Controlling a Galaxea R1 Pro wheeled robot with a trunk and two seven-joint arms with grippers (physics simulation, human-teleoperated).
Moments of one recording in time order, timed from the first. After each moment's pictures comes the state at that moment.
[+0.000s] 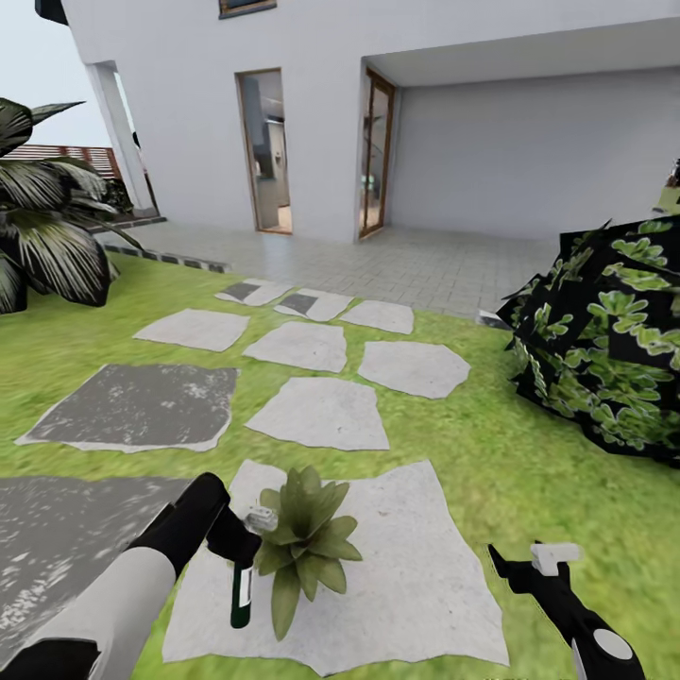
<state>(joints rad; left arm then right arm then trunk) -0.76 0.02 -0.05 -0.61 -0.69 0.99 -0.91 -0.31 -0.04 -0.61 -0.86 0.36 -0.19 0.46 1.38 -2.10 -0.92</state>
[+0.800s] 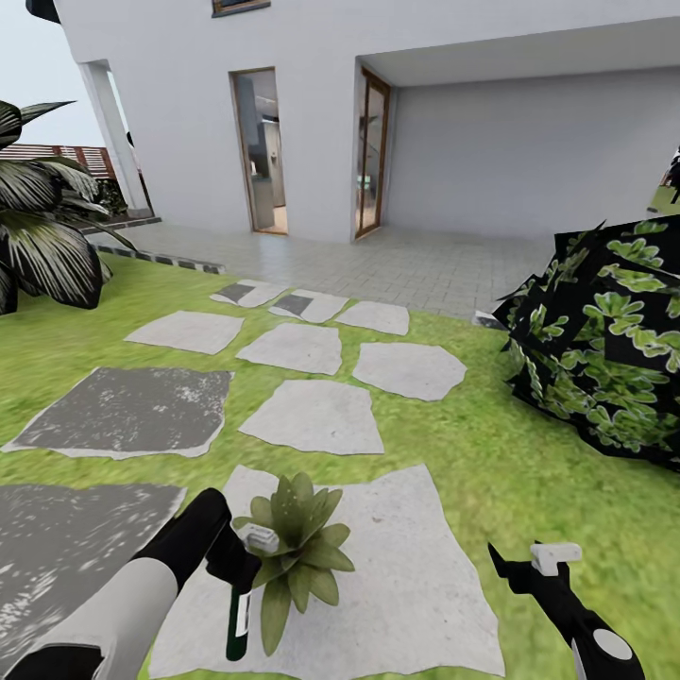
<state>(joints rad) -0.74 0.00 -0.04 -0.54 -0.71 0.99 -0.92 -0.31 -0.04 -0.61 -0.85 0.36 -0.19 0.46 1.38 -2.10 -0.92</state>
